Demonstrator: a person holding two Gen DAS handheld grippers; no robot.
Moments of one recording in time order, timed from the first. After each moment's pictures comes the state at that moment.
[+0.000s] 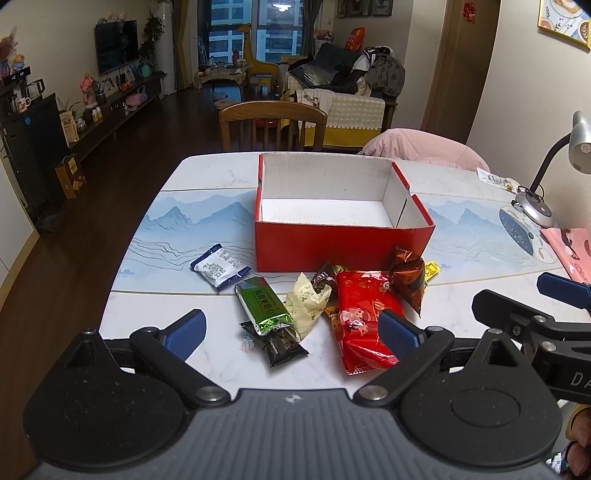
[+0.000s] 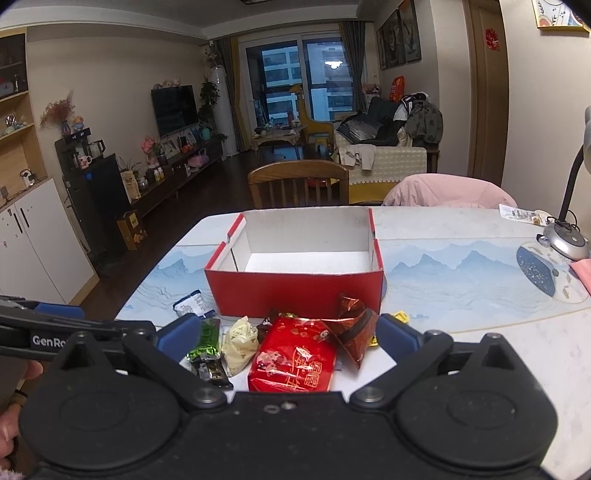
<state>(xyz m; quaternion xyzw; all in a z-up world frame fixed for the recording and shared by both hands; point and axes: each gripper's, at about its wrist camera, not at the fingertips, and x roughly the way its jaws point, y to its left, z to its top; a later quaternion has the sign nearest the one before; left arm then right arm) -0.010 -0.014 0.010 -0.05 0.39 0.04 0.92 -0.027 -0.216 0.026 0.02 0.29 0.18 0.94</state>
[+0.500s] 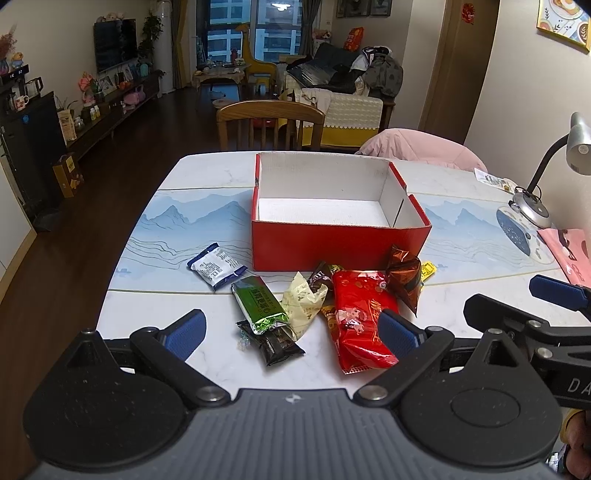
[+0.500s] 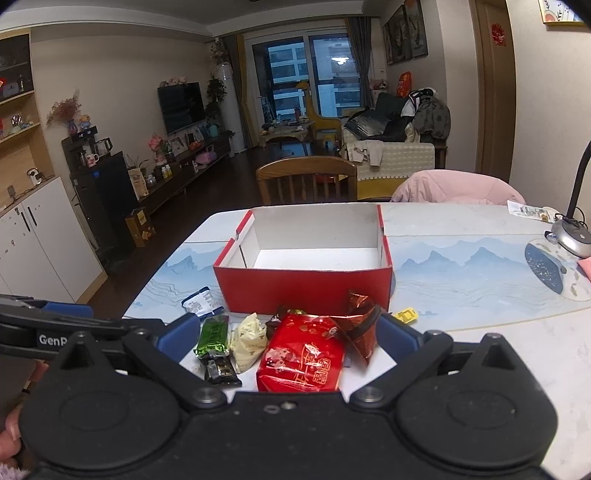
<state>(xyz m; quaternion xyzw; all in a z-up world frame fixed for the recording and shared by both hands) -0.011 -0.016 0.012 -0.05 0.39 0.04 0.92 -0.028 -0.215 0.029 0.02 0.29 0.19 0.94</state>
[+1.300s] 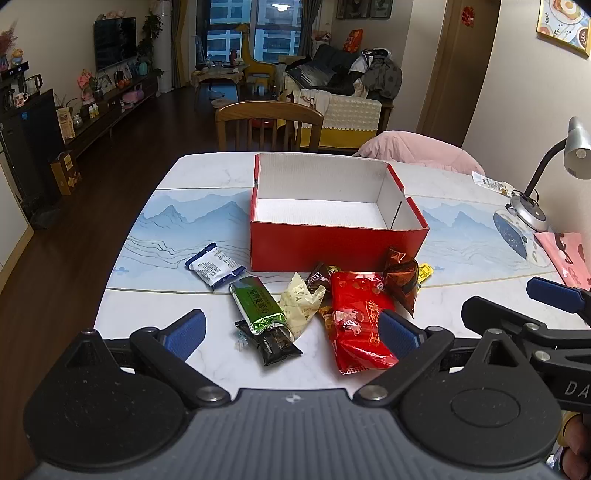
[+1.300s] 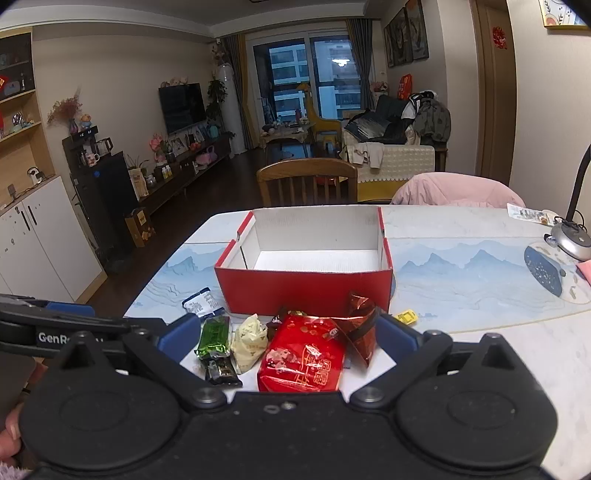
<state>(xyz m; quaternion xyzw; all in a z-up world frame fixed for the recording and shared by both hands) -0.012 -0.015 0.012 -0.05 0.39 0.04 0.92 -0.029 -0.214 0.030 0.02 0.29 0.19 0.94</state>
